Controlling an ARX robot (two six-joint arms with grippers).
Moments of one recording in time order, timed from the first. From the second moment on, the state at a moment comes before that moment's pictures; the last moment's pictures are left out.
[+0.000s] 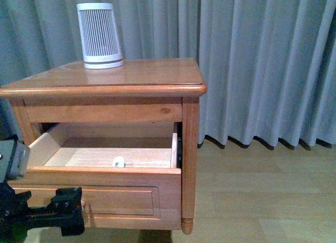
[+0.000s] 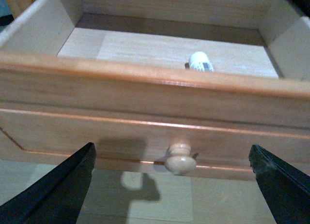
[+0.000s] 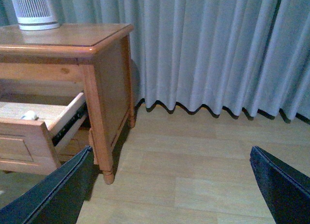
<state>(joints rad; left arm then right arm) -0.17 1.97 0.49 1.20 -0.06 -0.10 0.00 0.00 0.01 0.00 0.00 0.00</state>
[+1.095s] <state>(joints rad) -0.29 0.69 0.24 0.44 -0.28 -0.03 0.00 0.00 0.01 0.00 0.00 0.00</state>
